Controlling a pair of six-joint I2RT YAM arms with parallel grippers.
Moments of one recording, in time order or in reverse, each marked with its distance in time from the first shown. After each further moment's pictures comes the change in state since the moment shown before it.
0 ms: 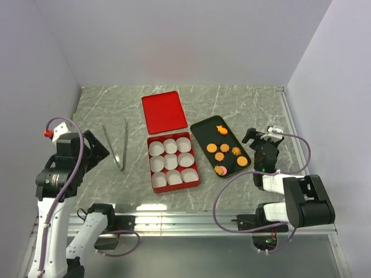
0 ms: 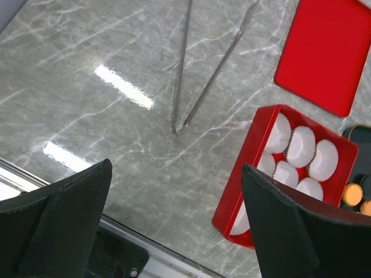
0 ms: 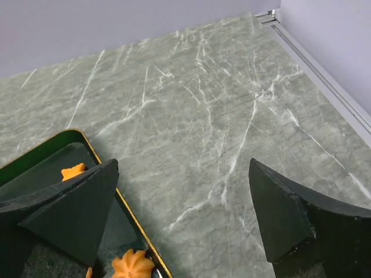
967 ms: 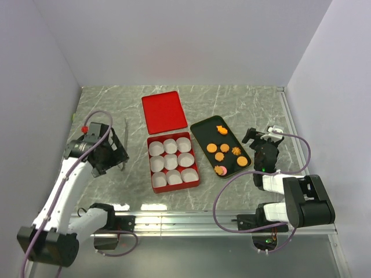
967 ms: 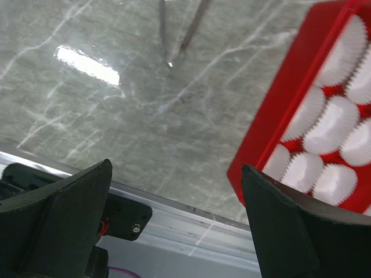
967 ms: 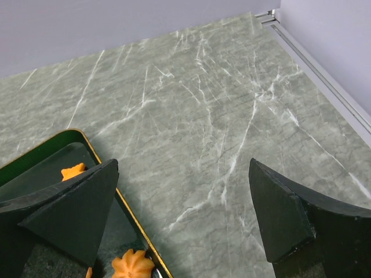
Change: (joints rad) left arm -0.103 0.261 -0.146 0.010 0.165 -0.045; right arm 0.000 0.000 0.000 0.000 0.000 0.000
